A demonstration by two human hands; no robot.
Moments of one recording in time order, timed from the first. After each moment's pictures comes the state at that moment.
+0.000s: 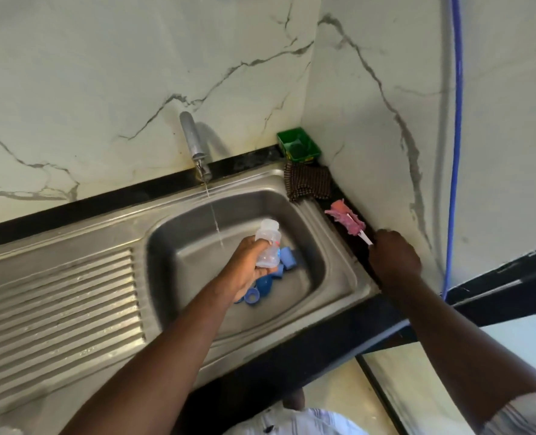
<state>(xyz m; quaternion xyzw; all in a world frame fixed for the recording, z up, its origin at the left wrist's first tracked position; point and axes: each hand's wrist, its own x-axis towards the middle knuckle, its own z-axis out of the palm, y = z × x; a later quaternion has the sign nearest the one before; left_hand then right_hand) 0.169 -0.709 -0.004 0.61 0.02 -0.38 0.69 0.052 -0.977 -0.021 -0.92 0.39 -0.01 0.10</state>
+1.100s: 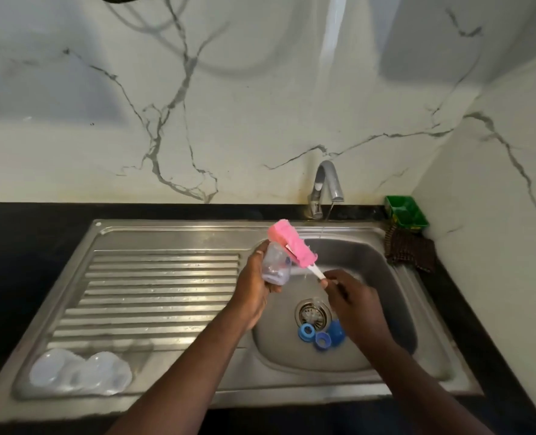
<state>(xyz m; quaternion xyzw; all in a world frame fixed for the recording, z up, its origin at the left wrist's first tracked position) 0.181 -0.543 0.041 0.59 0.08 -0.13 0.80 0.119 -0.735 0.038 -0.91 -0.01 -0.10 0.40</state>
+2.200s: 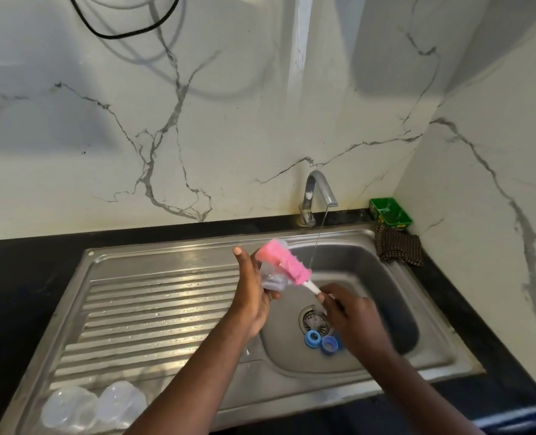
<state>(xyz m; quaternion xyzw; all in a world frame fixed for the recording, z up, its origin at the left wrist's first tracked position) 0.177 -0.512 0.056 0.53 0.04 -0.18 0.83 0.096 -0.695 0.034 -0.92 0.03 -0.15 0.35</state>
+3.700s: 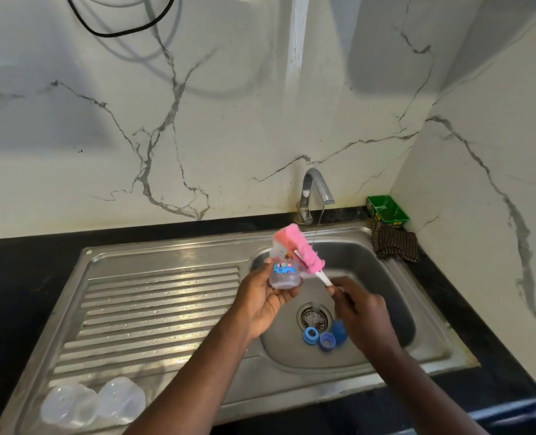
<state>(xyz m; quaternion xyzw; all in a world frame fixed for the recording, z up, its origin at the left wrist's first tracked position) 0.166 -0.516 0.057 0.41 0.10 -0.26 0.87 0.085 -0.709 0.040 -0.91 0.00 -0.20 0.37</state>
